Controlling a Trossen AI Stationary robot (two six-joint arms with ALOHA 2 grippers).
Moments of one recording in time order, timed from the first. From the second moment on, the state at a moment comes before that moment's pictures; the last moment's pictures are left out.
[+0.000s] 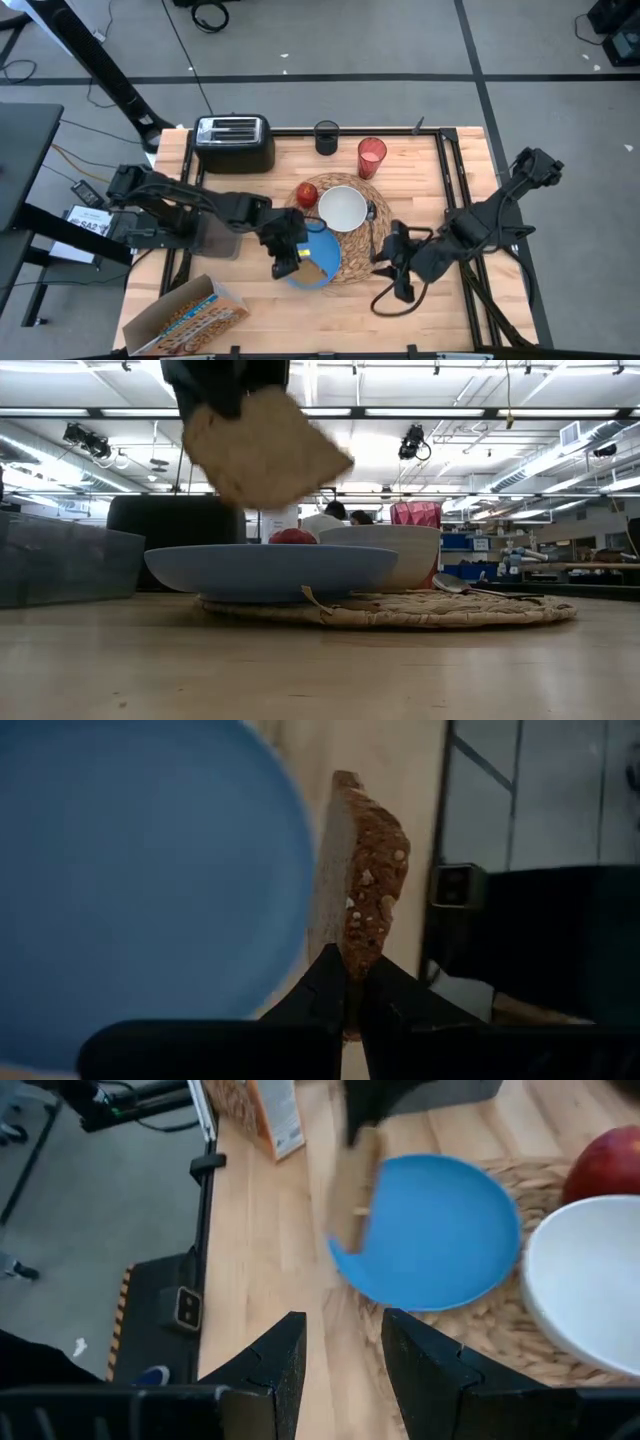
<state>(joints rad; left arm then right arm) -0.18 1.56 1.14 -0.49 0.38 -0.59 0.64 1.36 1.25 -0.67 0.39 0.66</state>
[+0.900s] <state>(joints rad) 0.02 1.50 1.24 -0.81 0.34 -0.43 0.55 1.47 1.31 -0.71 0.40 0.49</state>
